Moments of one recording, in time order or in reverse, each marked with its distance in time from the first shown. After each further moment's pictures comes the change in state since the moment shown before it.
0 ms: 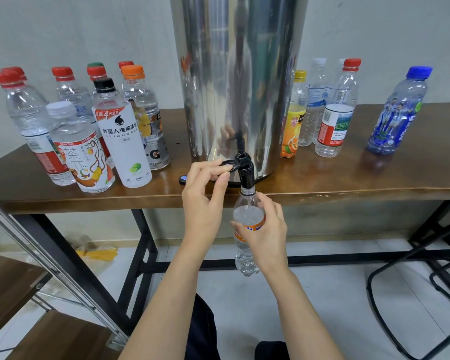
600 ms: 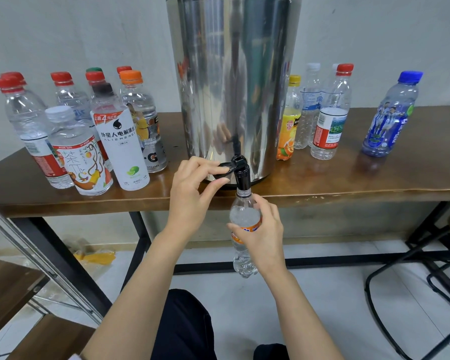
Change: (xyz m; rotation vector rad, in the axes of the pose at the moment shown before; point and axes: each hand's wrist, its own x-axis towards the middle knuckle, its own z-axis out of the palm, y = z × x) left_hand 0.022 -0.016 -0.020 0.185 -0.174 0.210; right_hand 0.002 0.002 -0.002 0.032 -0.019 -0.023
